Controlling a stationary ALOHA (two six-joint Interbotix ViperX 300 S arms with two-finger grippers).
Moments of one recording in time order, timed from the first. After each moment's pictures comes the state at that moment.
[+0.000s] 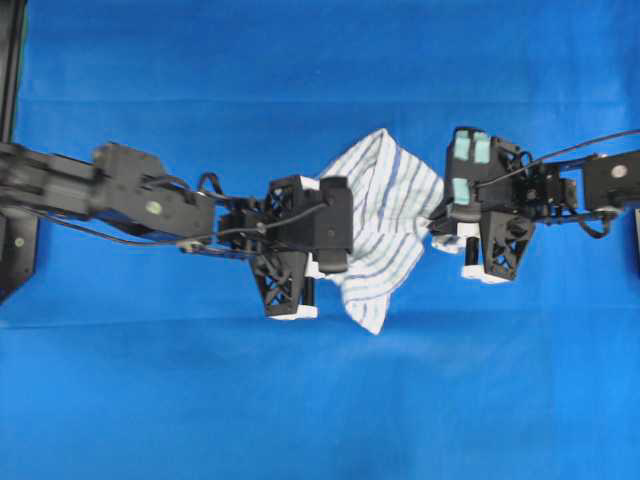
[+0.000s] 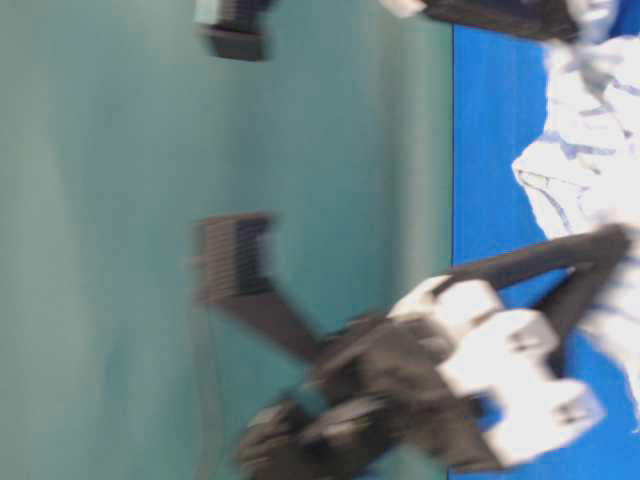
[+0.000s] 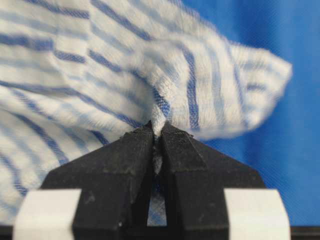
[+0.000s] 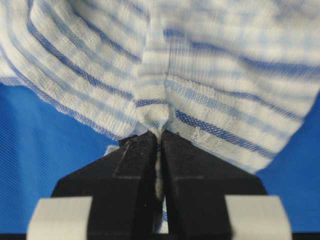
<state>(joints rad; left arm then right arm) -0.05 0.15 0.55 -0.03 -0.02 -0.02 -0.06 -0.17 0.91 -0.05 0.11 0.14</state>
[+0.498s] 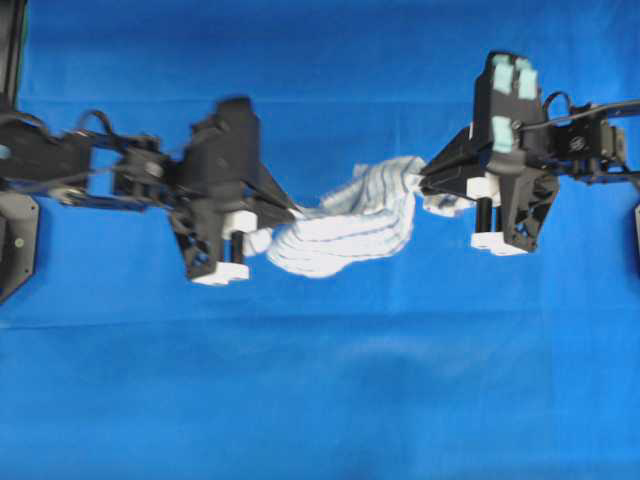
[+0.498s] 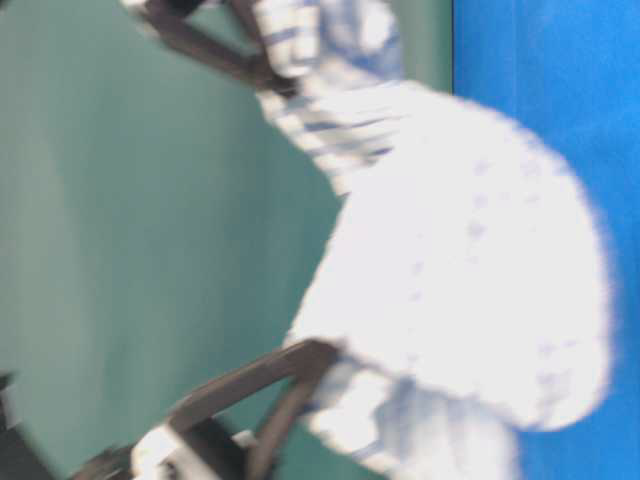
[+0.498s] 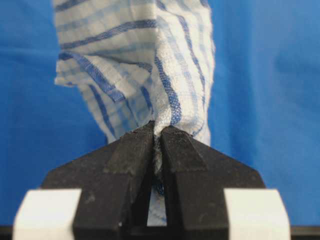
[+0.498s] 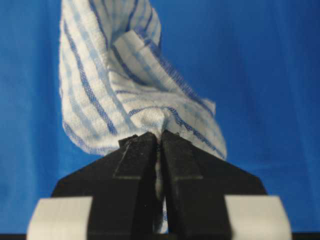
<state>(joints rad) 0.01 -0.28 0.66 -0.03 0.16 -0.02 -0.05 -0.40 0.64 -0.09 0.45 0.13</state>
